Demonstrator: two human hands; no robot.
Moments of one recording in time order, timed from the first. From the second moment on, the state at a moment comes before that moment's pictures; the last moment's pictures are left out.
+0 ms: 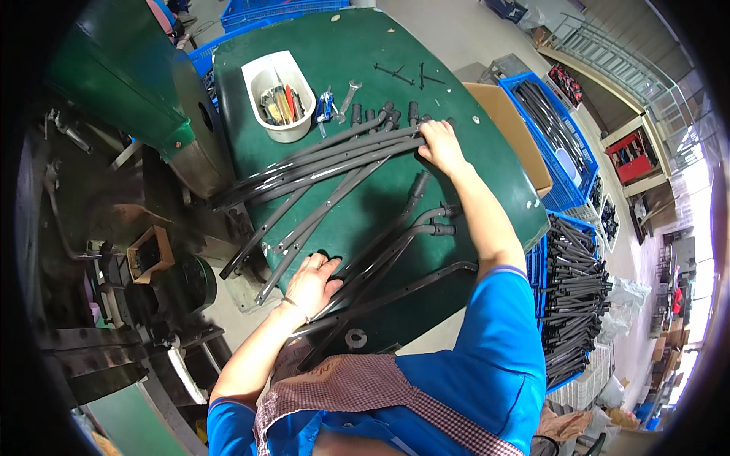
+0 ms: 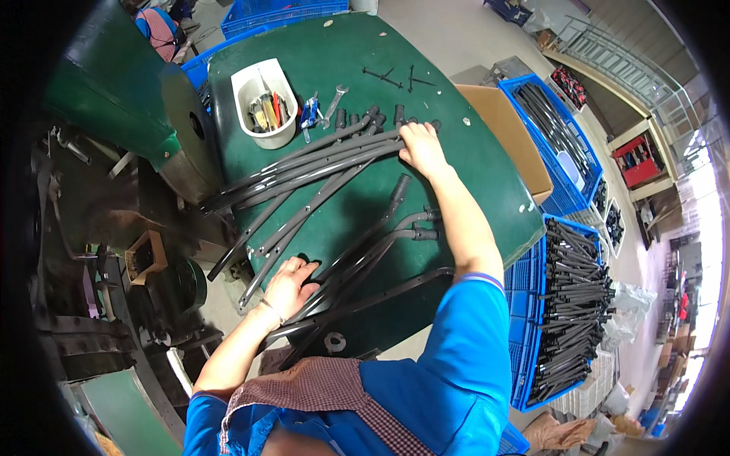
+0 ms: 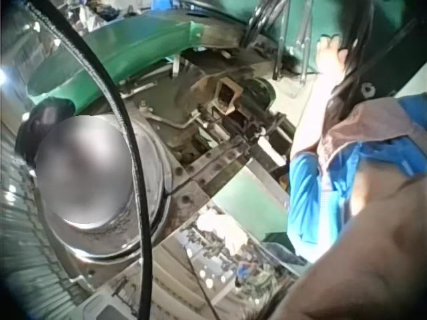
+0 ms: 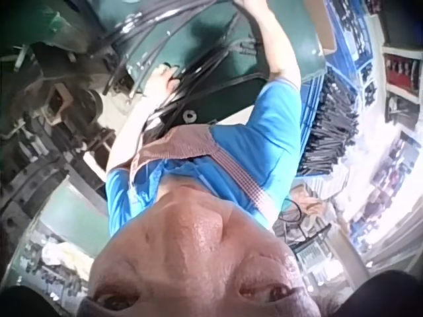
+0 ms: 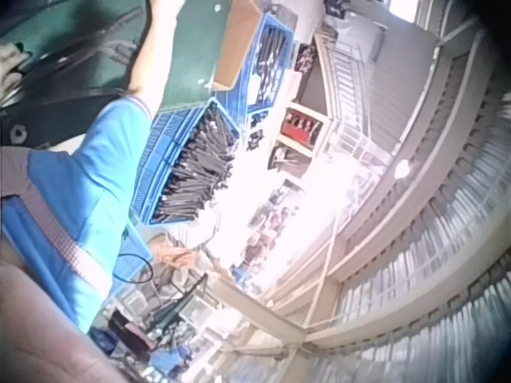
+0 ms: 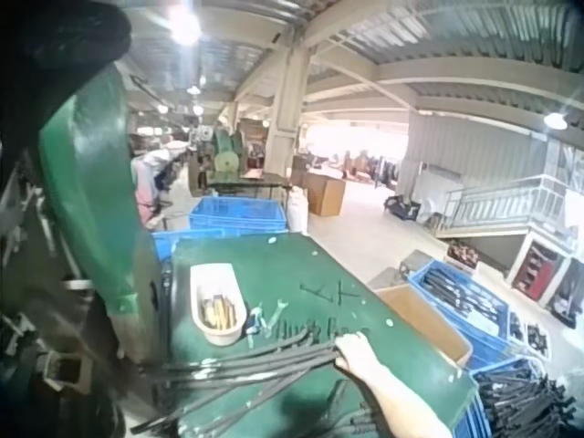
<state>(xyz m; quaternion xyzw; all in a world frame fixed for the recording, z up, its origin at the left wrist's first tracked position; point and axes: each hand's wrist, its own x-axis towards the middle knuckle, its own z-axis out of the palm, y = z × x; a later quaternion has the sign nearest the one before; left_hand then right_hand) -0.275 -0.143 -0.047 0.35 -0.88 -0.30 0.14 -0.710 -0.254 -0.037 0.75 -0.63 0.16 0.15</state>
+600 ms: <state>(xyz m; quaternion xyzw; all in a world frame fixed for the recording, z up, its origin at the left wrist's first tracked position) -0.135 -0.090 0.028 0.50 -0.80 -0.20 0.26 -0.473 -0.118 0.044 0.76 -0.56 0.31 -0.13</state>
